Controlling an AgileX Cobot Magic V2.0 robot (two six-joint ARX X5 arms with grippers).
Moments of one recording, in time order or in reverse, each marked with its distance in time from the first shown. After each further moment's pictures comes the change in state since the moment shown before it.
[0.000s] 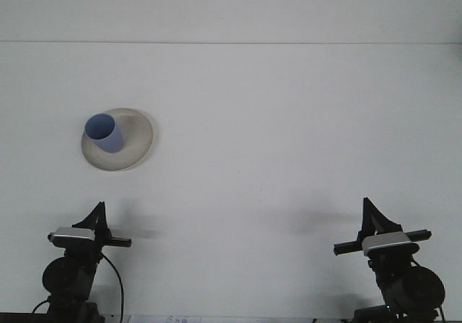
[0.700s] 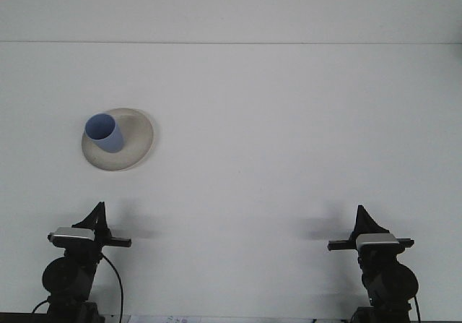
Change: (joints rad) left arm 0.000 0.000 0.000 0.000 0.000 -0.001; right arm -0.124 -0.117 -0.333 0.164 -0.024 0.129
